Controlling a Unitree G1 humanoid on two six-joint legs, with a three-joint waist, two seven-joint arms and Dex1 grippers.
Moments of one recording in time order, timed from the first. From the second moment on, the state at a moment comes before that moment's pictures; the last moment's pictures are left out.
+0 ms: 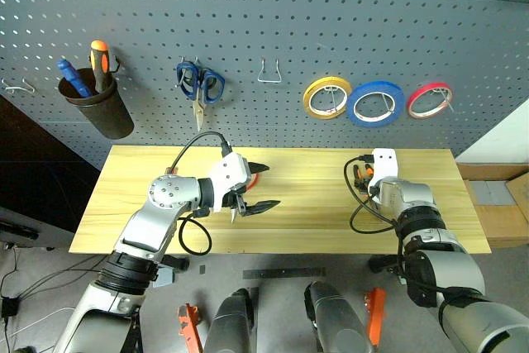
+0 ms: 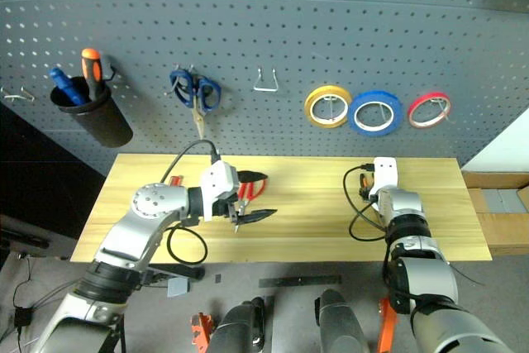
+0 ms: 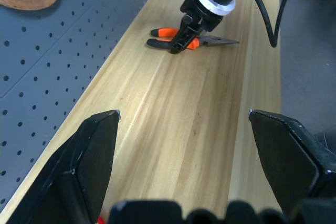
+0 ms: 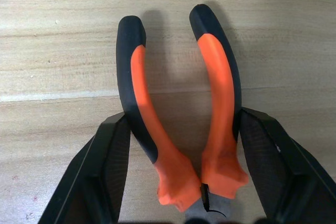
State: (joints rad) left arm -0.41 0.56 -0.17 -0.01 -0.20 0.18 -1.00; right arm -0.81 -0.23 -0.23 0.85 0.05 0.65 0.05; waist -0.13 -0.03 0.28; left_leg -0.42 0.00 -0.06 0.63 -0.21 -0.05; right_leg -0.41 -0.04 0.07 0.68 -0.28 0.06
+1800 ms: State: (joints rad) left arm -0.17 0.64 0.31 -0.30 -0.59 0.42 -0.73; right arm -1.20 0.09 0.07 0.47 0.02 0.01 0.07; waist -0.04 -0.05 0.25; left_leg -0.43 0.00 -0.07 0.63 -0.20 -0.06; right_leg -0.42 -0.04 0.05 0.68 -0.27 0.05
